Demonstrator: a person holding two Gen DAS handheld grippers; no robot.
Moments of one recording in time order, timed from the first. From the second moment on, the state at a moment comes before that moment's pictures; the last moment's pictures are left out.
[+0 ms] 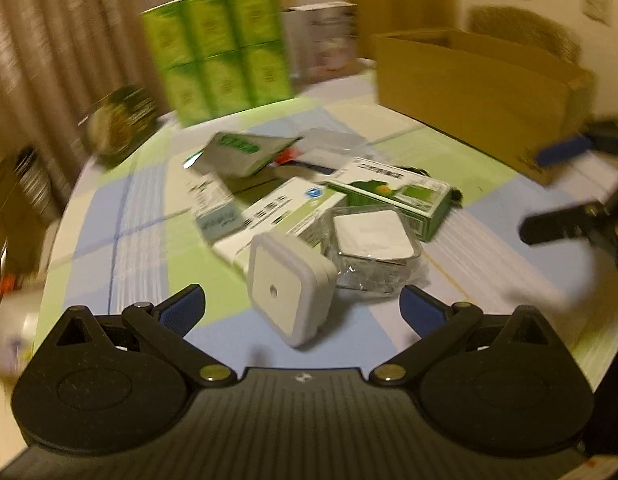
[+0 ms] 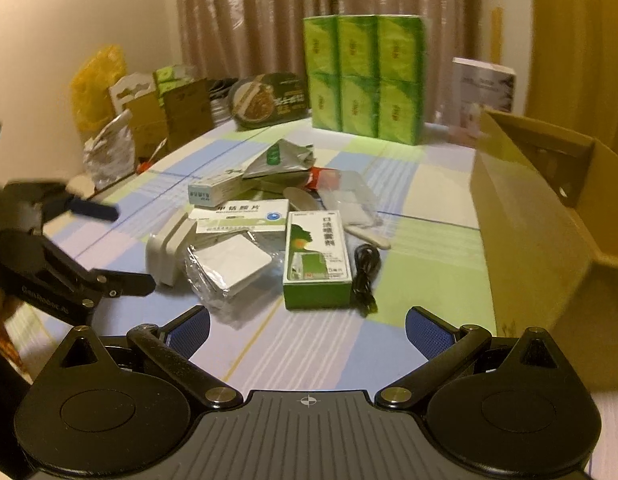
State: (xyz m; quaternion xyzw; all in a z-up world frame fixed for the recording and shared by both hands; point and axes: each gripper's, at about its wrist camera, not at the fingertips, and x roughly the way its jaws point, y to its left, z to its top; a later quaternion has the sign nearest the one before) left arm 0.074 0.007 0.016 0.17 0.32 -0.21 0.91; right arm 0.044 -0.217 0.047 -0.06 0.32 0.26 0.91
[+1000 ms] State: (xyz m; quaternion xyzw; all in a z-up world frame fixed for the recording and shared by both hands) left arm 0.141 0.025 -0.013 0.23 0.35 -0.36 0.83; right arm 0.147 -0.175 0.013 -0.15 0.37 0.30 0.87
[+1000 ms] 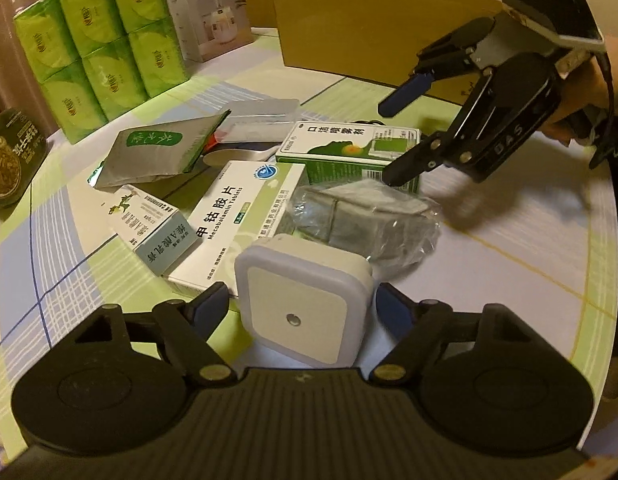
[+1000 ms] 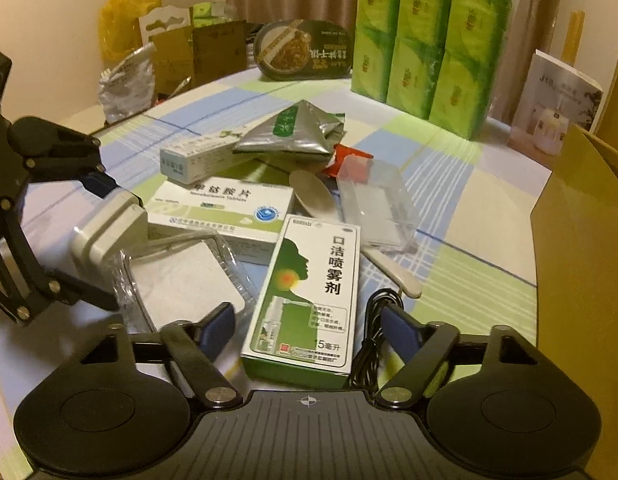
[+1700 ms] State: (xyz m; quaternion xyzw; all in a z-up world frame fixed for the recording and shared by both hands) left arm 0.083 0.006 -0.006 0.21 0.38 -0.32 0.84; right arm 0.084 -0.206 0.024 -0.15 0.41 0.25 0.87
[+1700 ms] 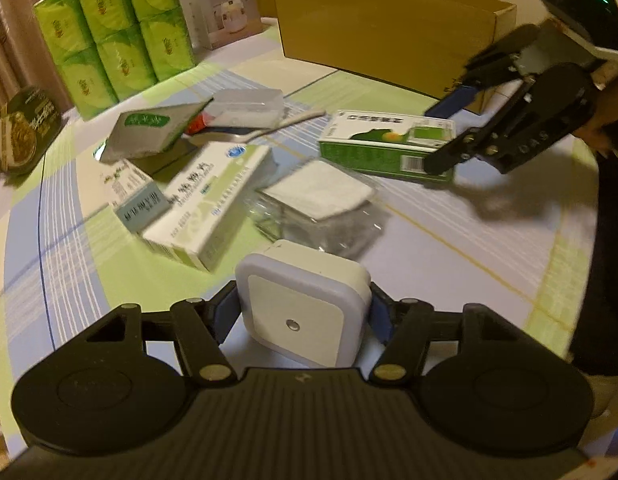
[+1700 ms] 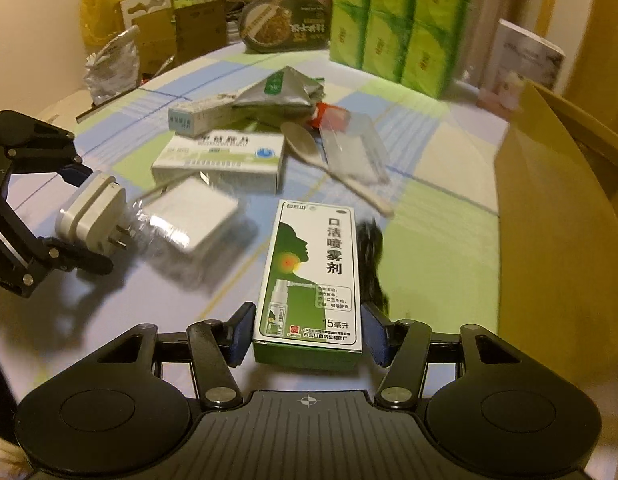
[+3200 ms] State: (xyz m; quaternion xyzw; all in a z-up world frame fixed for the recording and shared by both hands) left arm 0.058 -0.019 -0.010 0.16 0.40 -0.35 0.83; right arm 0.064 -0.224 0.016 -0.09 0.40 0.24 0.88
